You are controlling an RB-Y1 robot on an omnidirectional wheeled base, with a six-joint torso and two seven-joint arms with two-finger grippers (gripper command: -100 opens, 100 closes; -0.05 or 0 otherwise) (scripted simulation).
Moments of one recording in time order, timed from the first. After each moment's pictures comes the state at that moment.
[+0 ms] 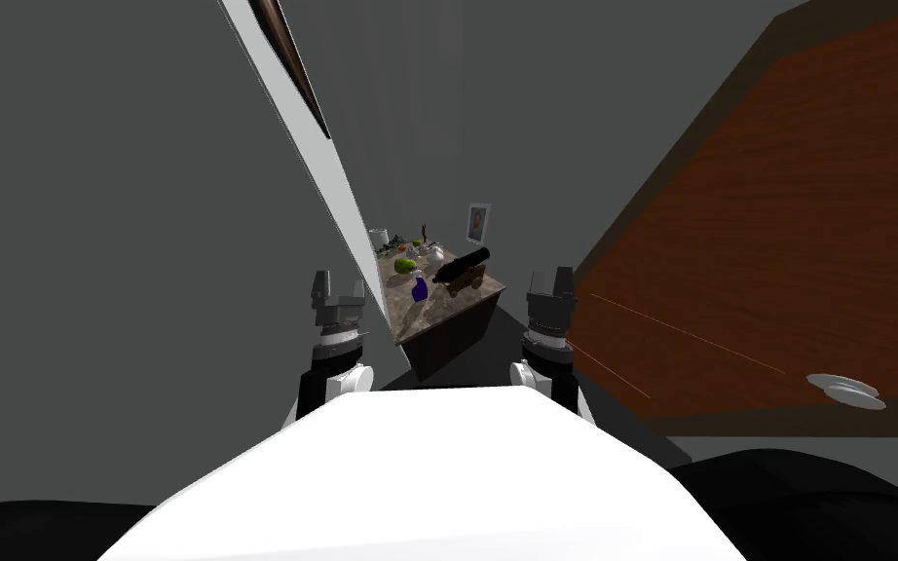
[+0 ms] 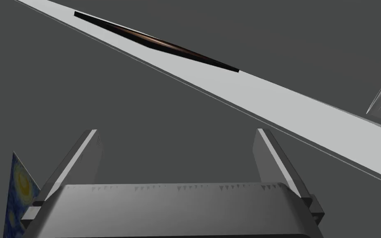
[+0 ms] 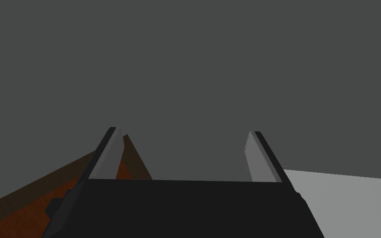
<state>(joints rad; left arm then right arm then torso) 0.49 0.02 -0.04 -2.30 0.11 -0.48 -0.01 0.53 0.05 0.05 -2.38 0.07 -0.63 0.14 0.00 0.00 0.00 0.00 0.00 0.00</state>
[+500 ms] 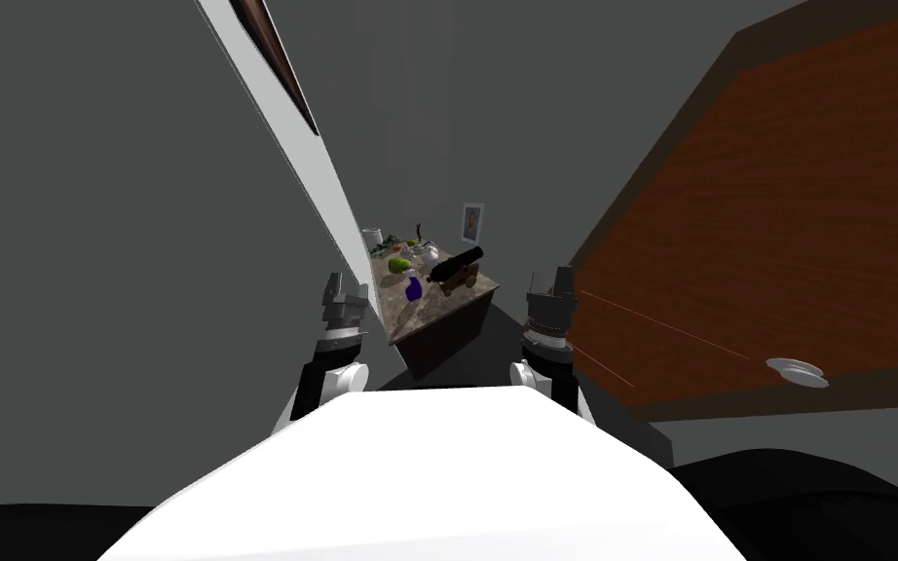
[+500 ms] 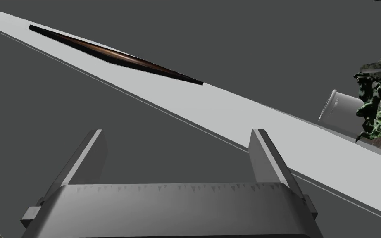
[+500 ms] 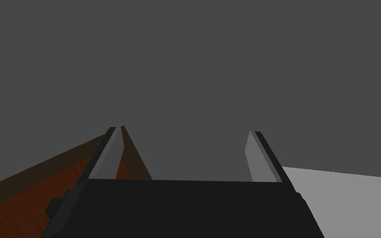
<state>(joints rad) 0.45 0.09 0.00 -2.25 0.17 -0.37 0.02 0.53 0.05 0.05 -2.38 0.07 -0.63 0.14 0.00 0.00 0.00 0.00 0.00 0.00</state>
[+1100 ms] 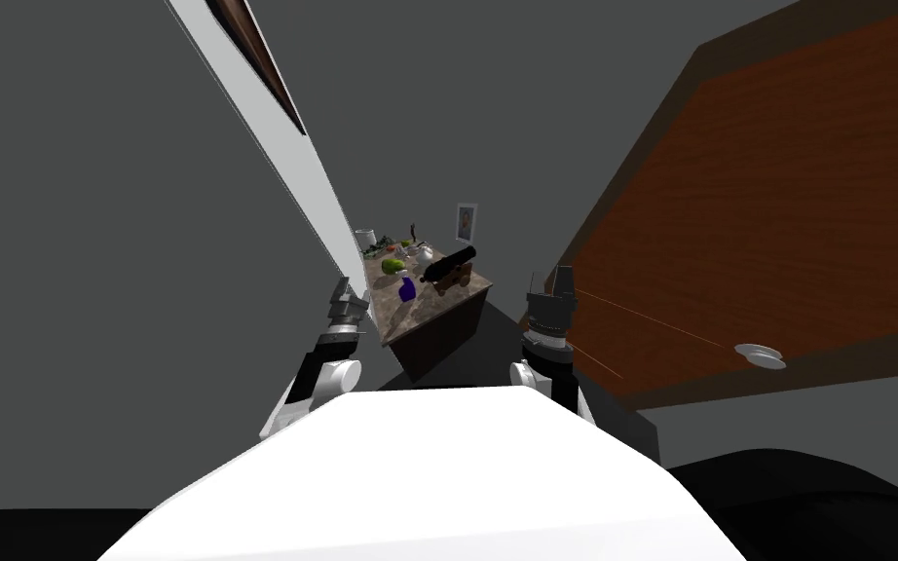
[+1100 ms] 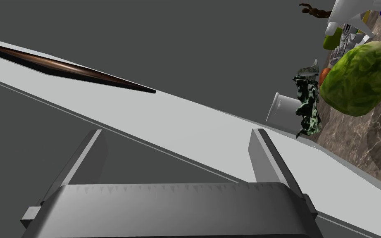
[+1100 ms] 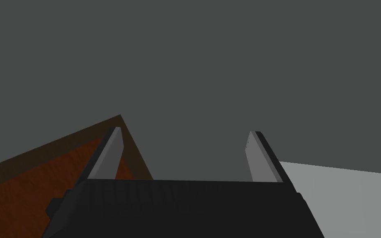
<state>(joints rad) 0.40 0.18 0.07 -2.16 0.25 -0.23 0.07 0.53 0.05 0.05 -2.38 0.07 -0.63 0.14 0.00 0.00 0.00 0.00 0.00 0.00</state>
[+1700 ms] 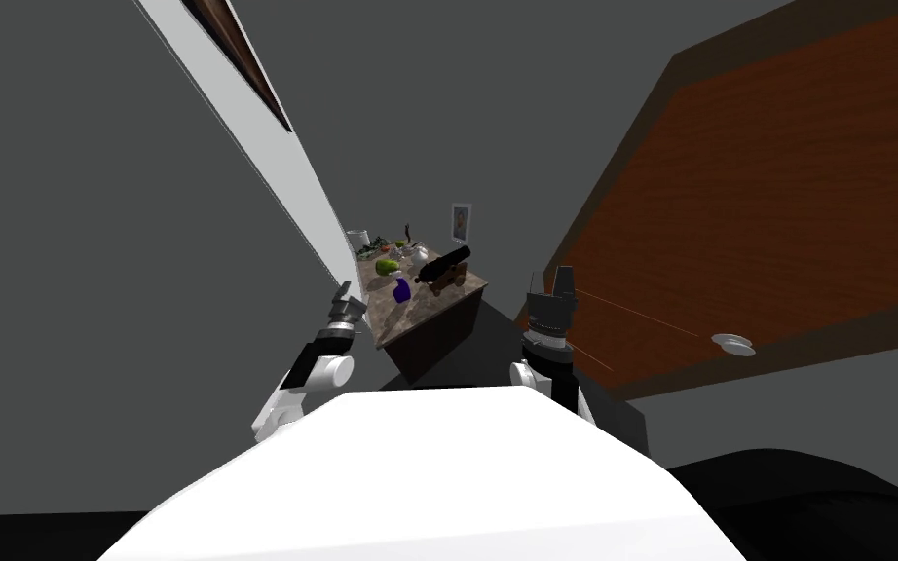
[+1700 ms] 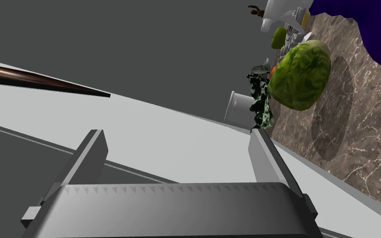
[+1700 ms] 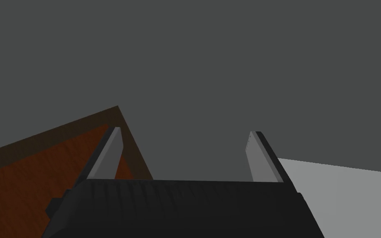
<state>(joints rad) 0.35 0.25 0.13 -2.09 0.33 -0.08 0.11 0.53 0.05 0.05 -2.38 0.07 -0.63 0.14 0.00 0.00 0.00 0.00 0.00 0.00</state>
